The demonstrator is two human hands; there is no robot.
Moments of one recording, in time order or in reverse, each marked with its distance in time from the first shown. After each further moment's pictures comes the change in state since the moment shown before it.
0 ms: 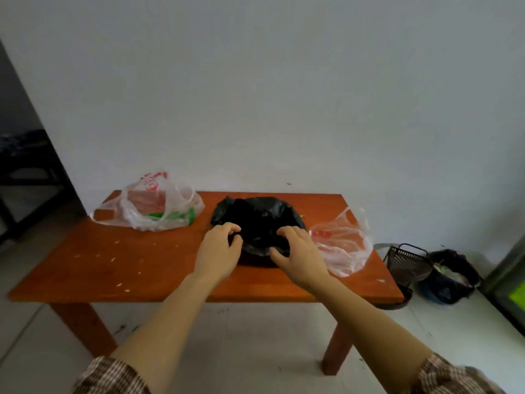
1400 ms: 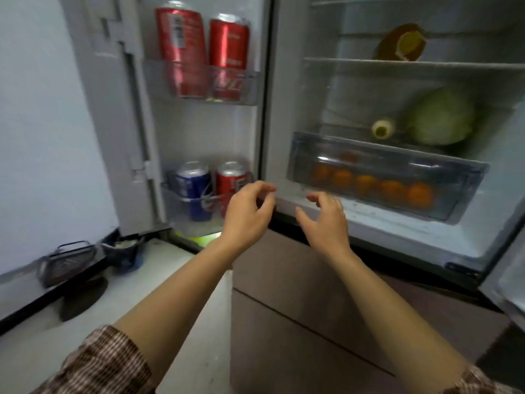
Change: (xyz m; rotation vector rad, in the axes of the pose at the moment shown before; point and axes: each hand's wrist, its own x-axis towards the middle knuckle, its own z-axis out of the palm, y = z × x) left_hand -0.649 0.825 0.332 -0.716 -0.584 0.904; right_hand -0.840 0.319 -0.650 -0.396 0.962 0.836
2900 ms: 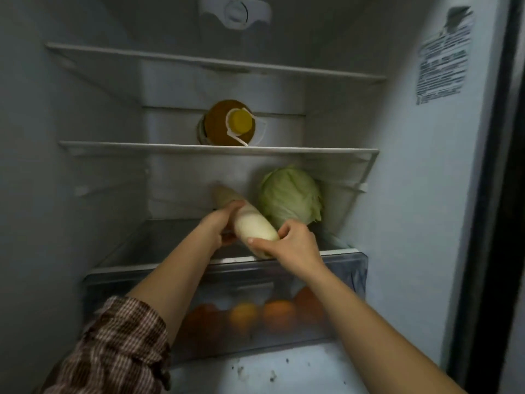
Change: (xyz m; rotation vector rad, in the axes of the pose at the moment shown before) left_hand 0.374 0.089 0.336 -0.792 -0.707 -0.614; right_hand 0.274 0.168 -0.119 -0.109 0.375 0.456
